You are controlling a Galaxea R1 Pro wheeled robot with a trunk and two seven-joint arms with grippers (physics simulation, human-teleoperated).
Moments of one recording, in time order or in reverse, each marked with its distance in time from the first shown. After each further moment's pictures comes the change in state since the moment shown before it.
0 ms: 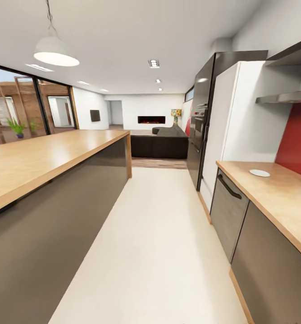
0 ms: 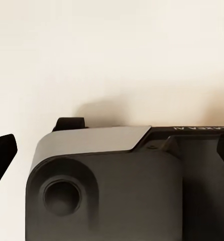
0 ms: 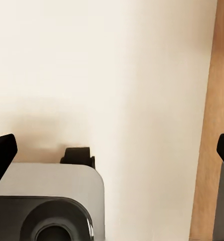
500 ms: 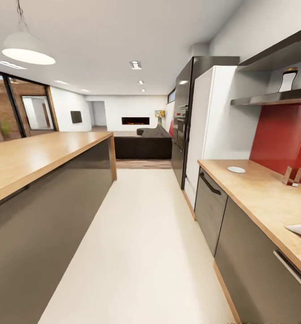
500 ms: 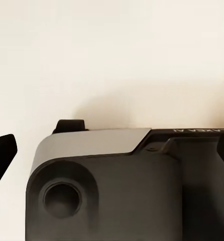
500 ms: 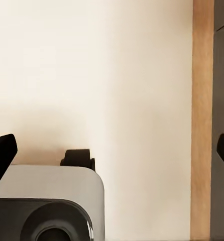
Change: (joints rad) left arm 0.000 0.000 0.000 0.000 0.000 0.000 0.000; right arm 0.000 0.000 0.000 0.000 0.001 0.000 0.000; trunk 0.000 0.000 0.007
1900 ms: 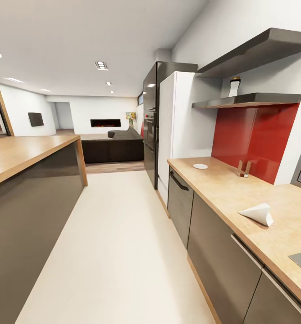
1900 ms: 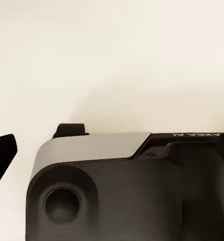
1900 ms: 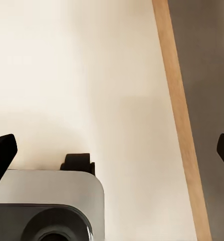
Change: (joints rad) left arm 0.000 0.000 0.000 0.000 0.000 0.000 0.000; right arm 0.000 0.000 0.000 0.000 0.000 0.000 -0.001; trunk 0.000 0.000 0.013
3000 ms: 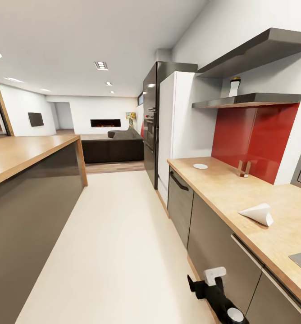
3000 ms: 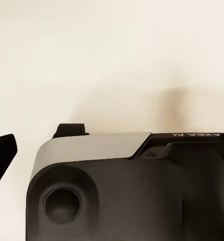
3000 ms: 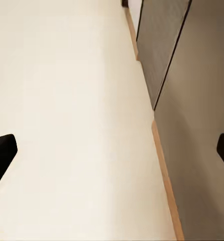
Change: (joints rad) left arm 0.000 0.000 0.000 0.000 0.000 0.000 0.000; right arm -0.002 0.049 0.125 -0.993 -0.002 0.270 0.034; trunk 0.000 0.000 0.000
